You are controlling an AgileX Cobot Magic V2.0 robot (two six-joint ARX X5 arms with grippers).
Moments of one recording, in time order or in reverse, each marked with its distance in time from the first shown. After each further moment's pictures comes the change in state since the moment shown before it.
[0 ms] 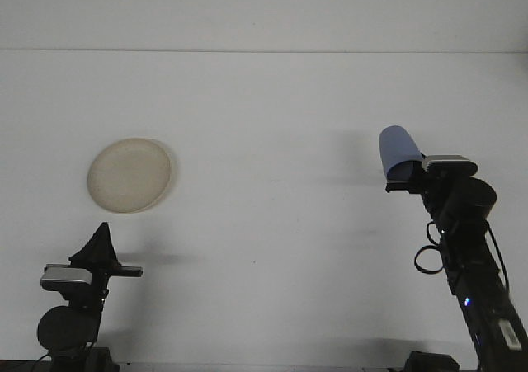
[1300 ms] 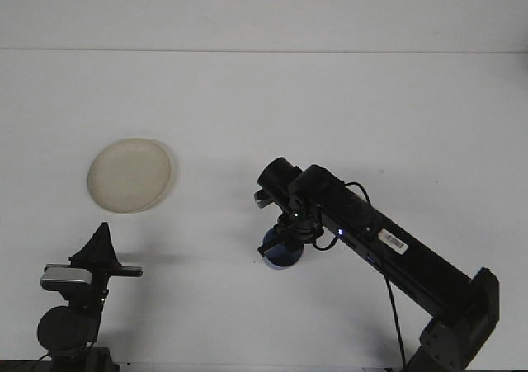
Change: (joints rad) left arm 0.000 0.000 0.000 0.000 0.000 0.000; right arm 0.853 0.662 0.885 -1.440 0.127 0.159
